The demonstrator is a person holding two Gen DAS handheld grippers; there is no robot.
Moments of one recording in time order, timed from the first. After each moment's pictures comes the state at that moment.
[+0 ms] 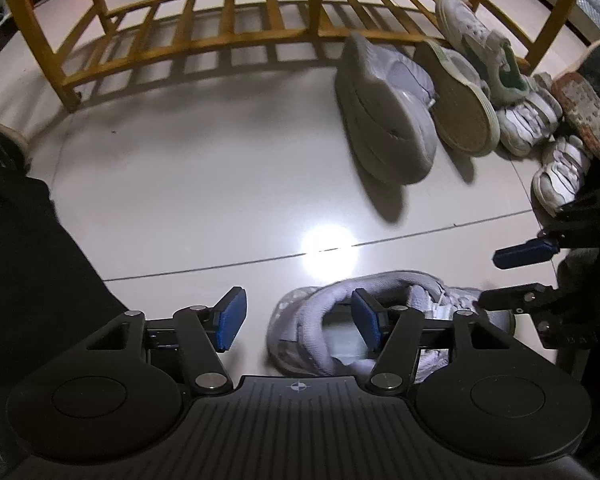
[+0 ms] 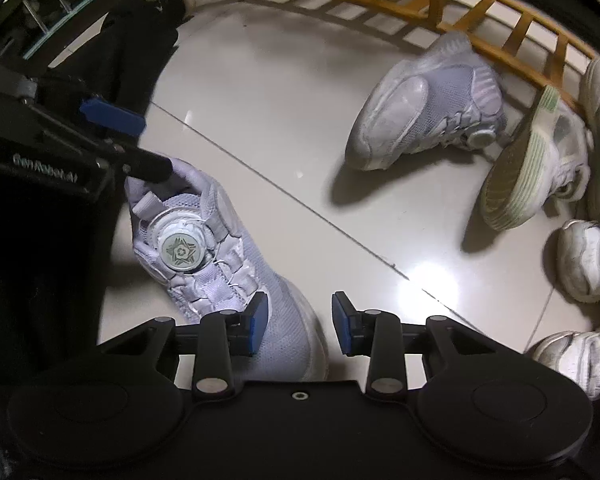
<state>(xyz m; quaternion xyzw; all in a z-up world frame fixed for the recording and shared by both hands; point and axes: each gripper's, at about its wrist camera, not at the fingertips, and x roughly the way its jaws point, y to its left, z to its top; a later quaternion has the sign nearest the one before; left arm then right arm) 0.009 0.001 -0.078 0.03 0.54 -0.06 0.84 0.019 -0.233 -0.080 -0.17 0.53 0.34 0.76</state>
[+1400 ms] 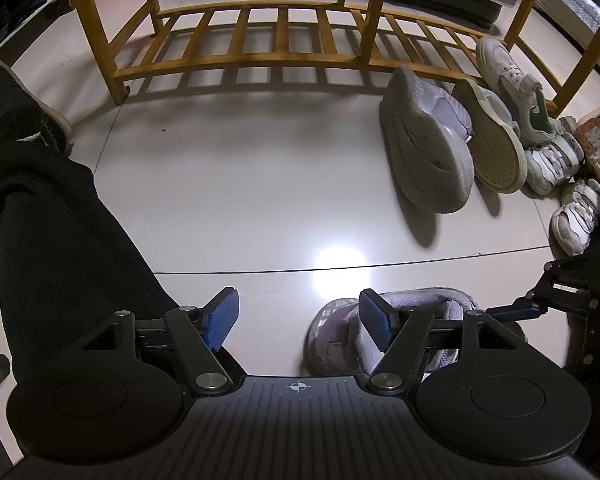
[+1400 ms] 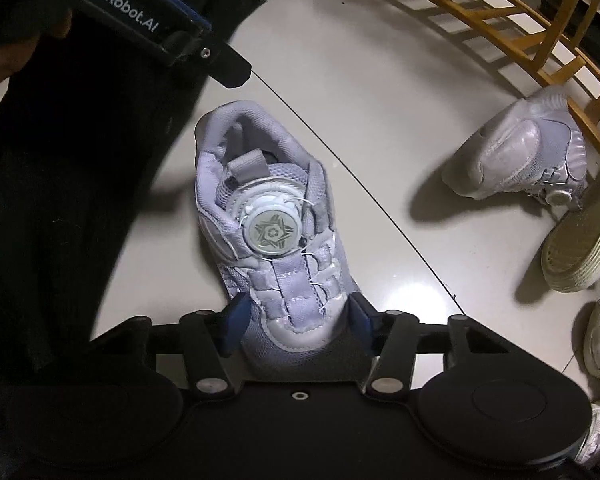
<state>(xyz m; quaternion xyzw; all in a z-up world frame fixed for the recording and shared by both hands) 0.002 0.029 -0.069 0.00 0.53 -0.02 0.85 -0.009 -0.189 -0.098 -0.25 0.53 0.41 0.70</state>
